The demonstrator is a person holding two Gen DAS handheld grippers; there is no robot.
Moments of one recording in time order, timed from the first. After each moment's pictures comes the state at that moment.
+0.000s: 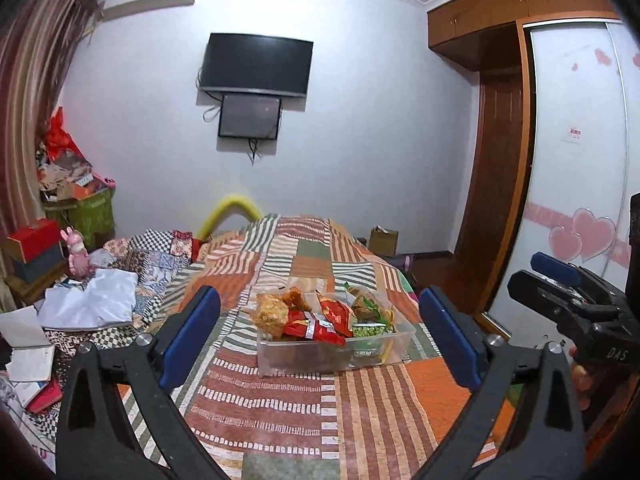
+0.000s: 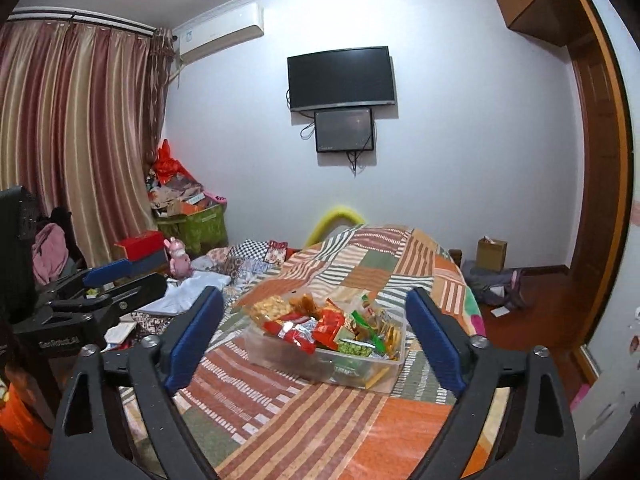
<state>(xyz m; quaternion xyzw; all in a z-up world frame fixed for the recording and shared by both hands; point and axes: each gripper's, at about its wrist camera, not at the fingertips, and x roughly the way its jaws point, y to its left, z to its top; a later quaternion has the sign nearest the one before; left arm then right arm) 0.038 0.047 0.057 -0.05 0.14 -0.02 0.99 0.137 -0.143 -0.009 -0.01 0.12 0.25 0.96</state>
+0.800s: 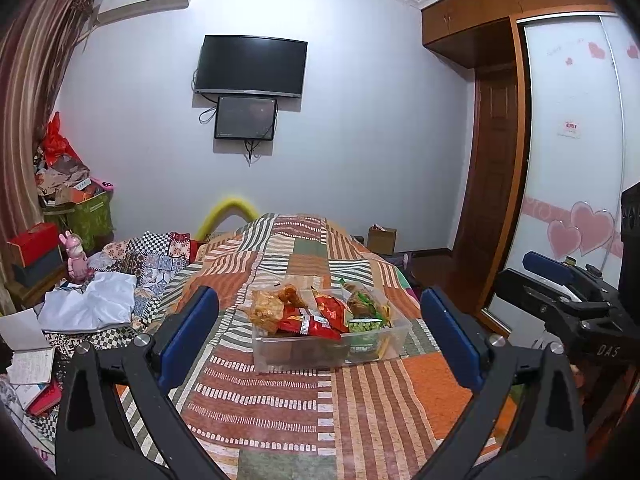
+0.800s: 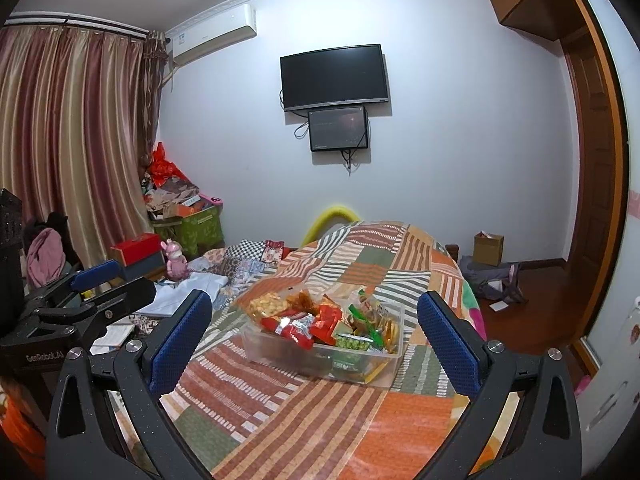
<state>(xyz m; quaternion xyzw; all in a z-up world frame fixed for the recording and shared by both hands) 0.035 0.040 0.048 -0.04 0.14 -0.02 0.99 0.126 -0.151 -0.022 0.00 0.12 0.25 0.96</state>
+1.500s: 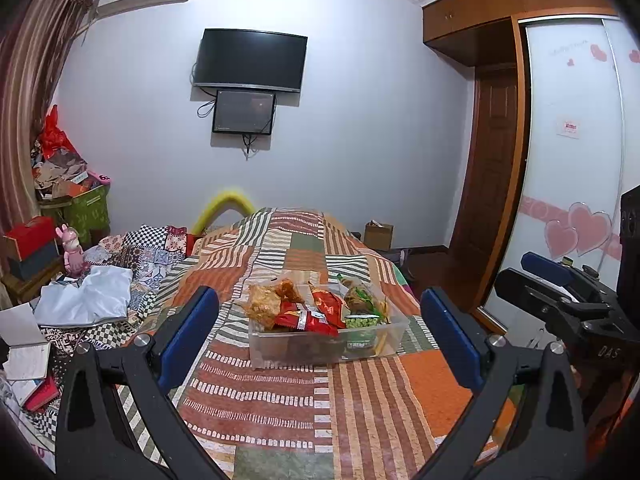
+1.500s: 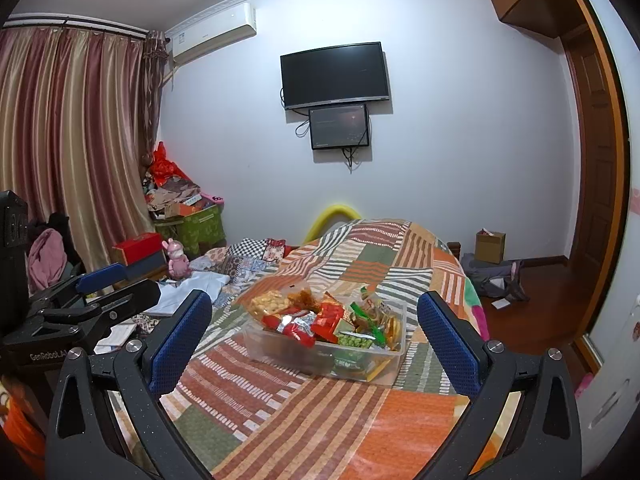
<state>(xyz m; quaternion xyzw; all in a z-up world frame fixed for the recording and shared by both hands) 0.037 0.040 0.046 -0.05 0.15 -0.03 0.99 0.124 -0.150 -0.022 0.00 0.12 0.25 0.96</state>
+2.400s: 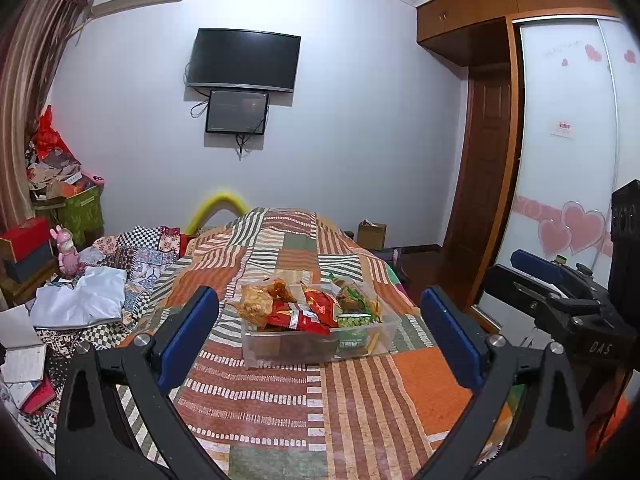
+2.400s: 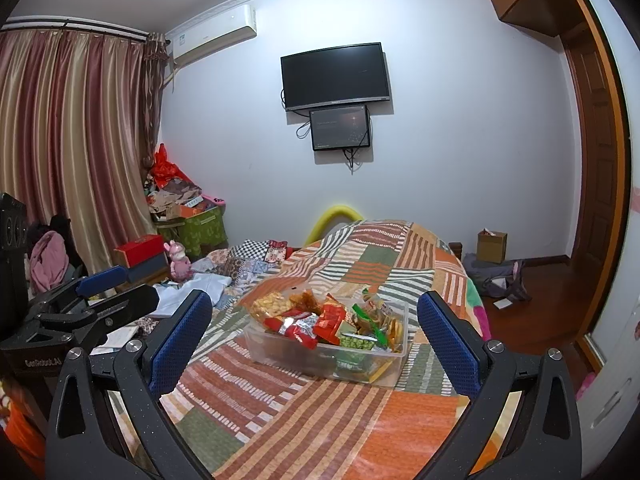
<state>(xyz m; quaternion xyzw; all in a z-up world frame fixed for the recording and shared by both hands) 0.035 0.036 0.049 -0.05 0.15 -0.04 0.99 0.124 -0.150 -0.017 0.01 0.12 0.25 0.96</state>
